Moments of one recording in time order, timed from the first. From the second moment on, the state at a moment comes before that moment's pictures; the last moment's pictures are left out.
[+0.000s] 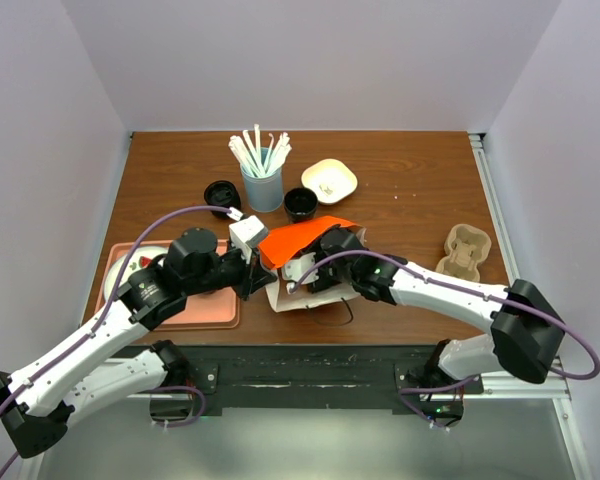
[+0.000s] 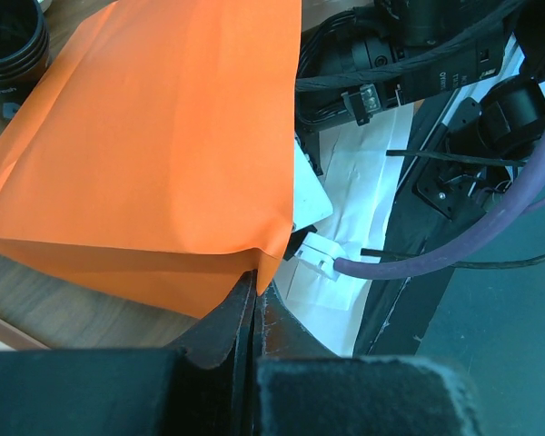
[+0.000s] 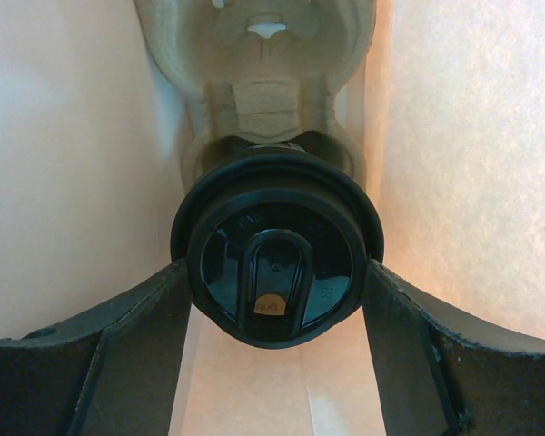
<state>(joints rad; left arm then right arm) -0.79 0.81 0.85 -0.49 0.26 -0.21 0.91 1.36 0.83 -0.17 0.14 -1.05</state>
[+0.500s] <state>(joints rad) -0.79 0.81 0.85 -0.49 0.26 -0.21 0.91 1.41 0.83 -0.11 0.14 -1.06</state>
